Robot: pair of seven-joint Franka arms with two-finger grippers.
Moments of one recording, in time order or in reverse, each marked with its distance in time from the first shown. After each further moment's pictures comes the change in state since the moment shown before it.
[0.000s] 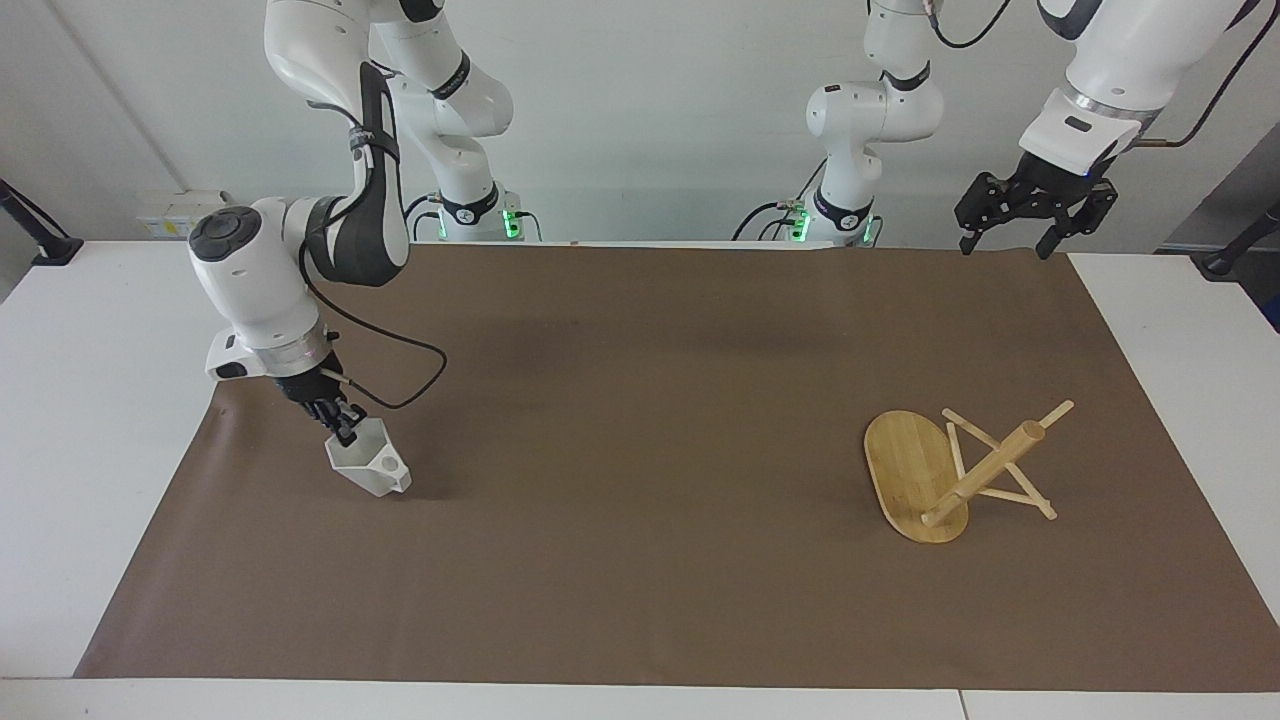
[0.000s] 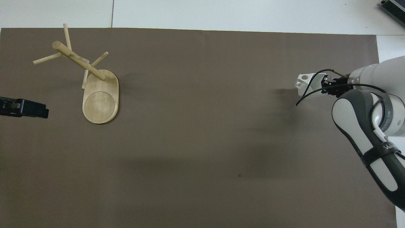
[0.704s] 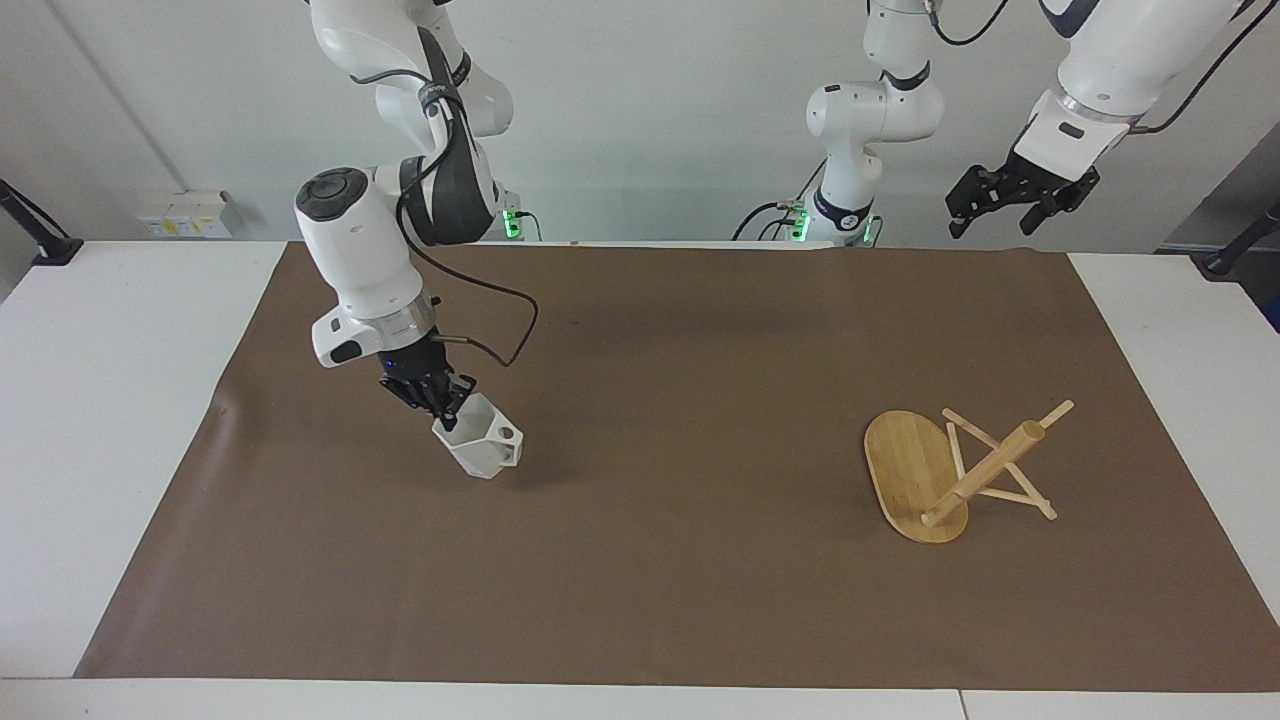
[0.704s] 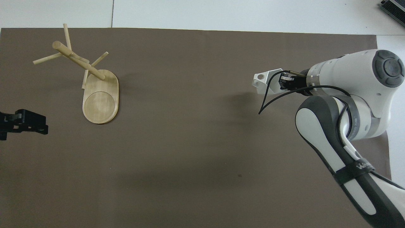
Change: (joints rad) left arm -0.001 -0.019 -0.003 0.000 0.000 -0.166 -0.279; right arm 0.011 -0.027 0.215 0.046 0.144 -0.006 -0.037
